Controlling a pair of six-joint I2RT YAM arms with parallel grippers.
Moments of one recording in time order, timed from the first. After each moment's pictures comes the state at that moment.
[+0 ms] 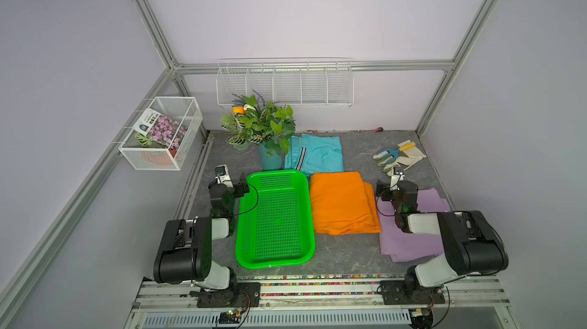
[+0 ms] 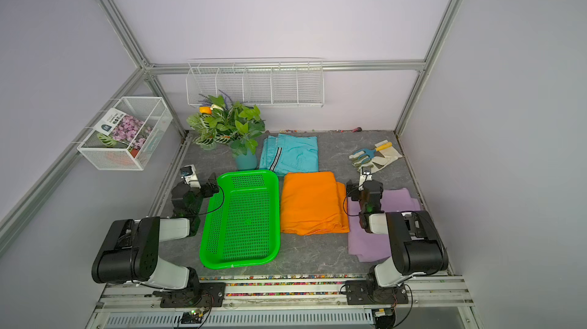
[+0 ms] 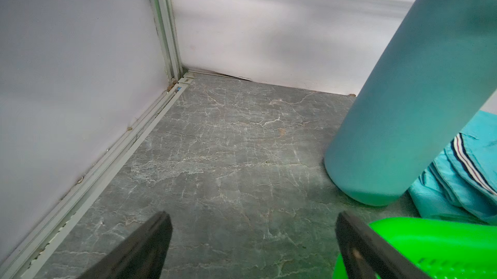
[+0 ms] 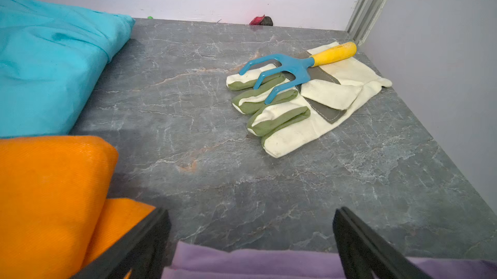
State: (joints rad) left arm 0.02 1.50 0.36 0.92 -0.02 -0.08; right arm 0.05 1.54 0.40 0.72 0.14 -0.03
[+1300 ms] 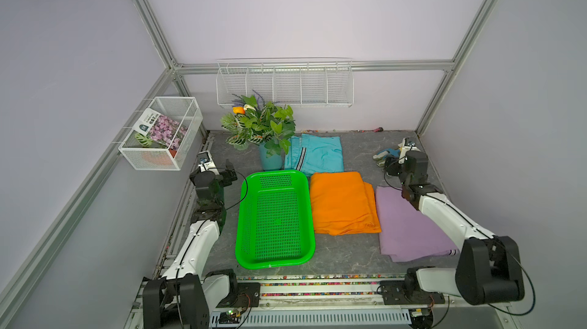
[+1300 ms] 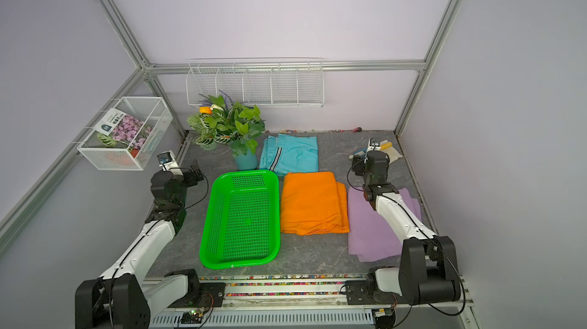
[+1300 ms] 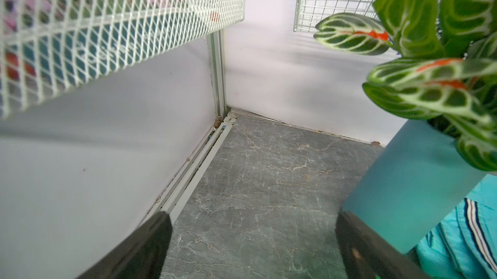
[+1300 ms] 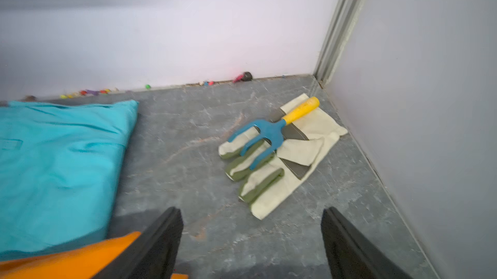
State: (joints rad) left arm 0.05 1.08 0.62 0.26 -0.14 -0.09; right arm 0.12 1.34 0.93 -0.06 0.24 0.11
